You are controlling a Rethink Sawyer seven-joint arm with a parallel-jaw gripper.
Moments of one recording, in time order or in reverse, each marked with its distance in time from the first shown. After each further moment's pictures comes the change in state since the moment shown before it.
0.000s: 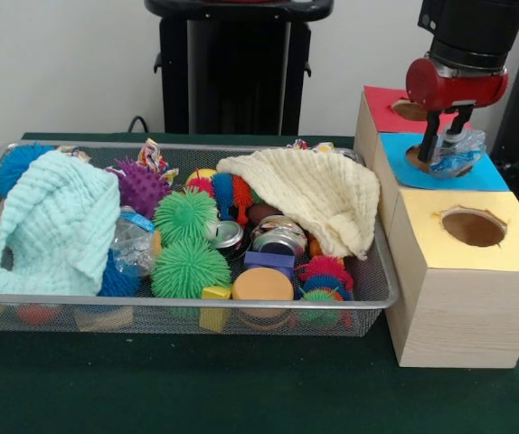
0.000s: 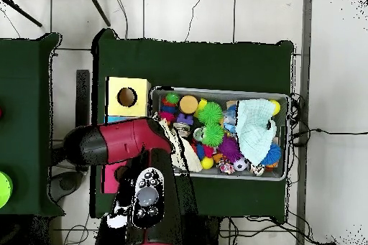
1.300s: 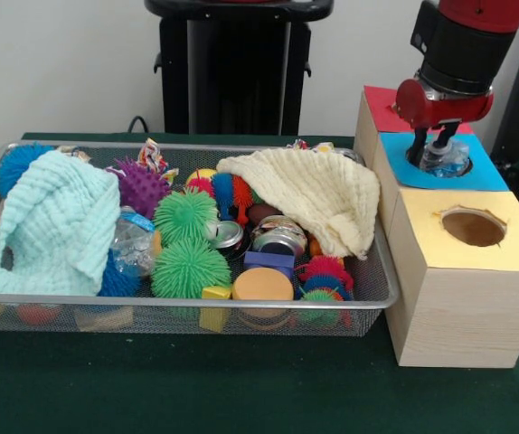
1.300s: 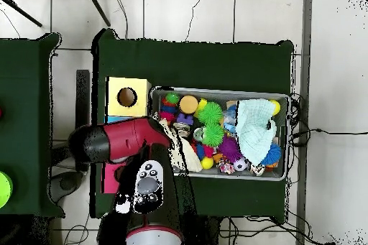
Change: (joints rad) arm 0.003 0.070 0.000 -0.022 0.000 0.028 0.000
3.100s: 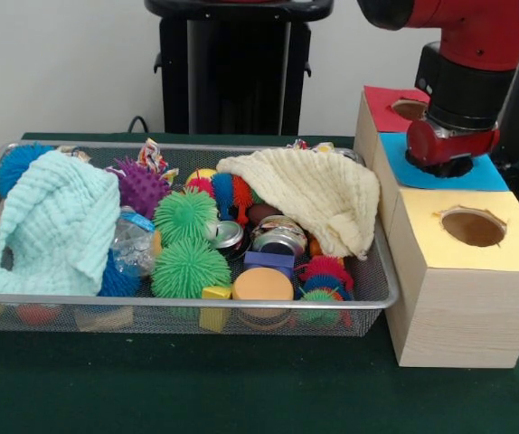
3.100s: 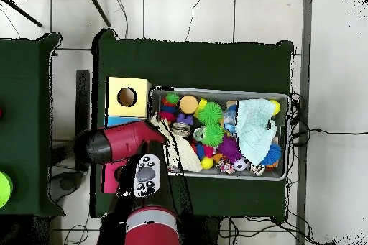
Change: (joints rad) arm 0.006 0.072 0.031 0.004 -0.010 -0.158 0.000
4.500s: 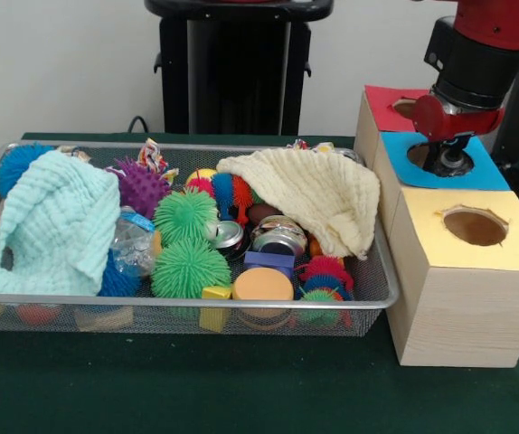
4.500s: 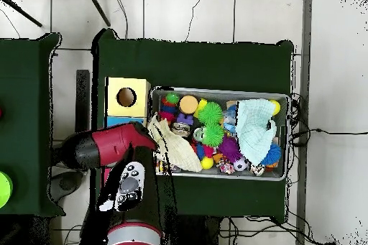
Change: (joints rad) arm 0.068 -0.031 -0.060 -0.008 0.005 0.107 0.000
